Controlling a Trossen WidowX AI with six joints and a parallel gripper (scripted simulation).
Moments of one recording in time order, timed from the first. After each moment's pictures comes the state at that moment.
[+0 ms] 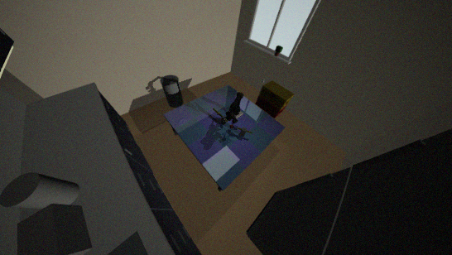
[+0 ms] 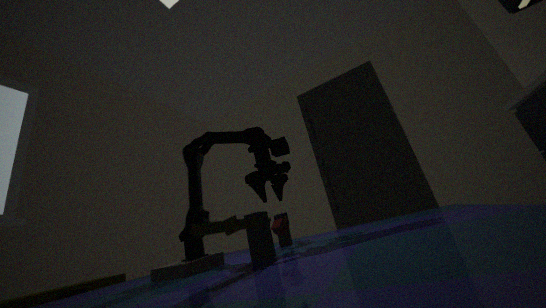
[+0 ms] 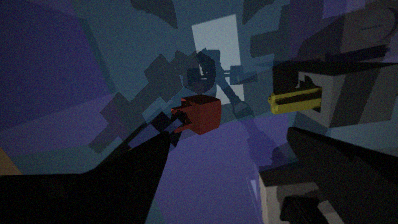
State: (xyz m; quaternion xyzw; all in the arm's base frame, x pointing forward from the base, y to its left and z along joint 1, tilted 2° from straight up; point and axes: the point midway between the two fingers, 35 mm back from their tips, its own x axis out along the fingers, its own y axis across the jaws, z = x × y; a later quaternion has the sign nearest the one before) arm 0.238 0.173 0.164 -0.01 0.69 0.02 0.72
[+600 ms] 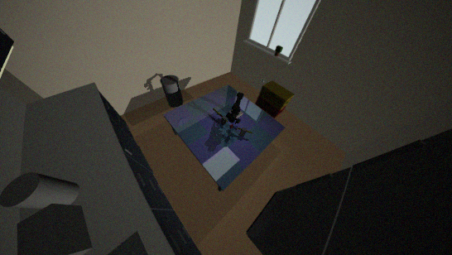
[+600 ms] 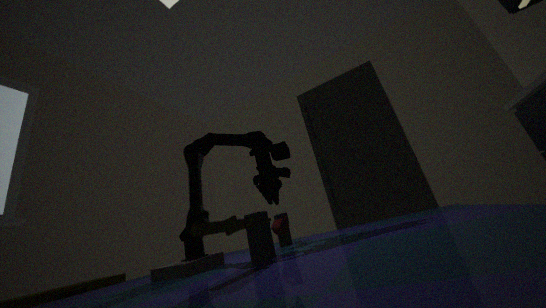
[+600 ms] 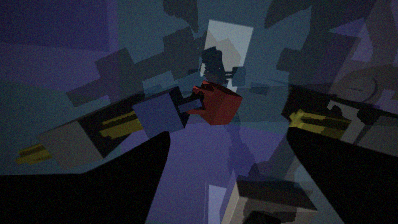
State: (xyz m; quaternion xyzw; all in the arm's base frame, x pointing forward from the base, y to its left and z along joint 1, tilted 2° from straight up) arm 0.224 0.193 0.155 -0.14 0.68 0.16 0.71
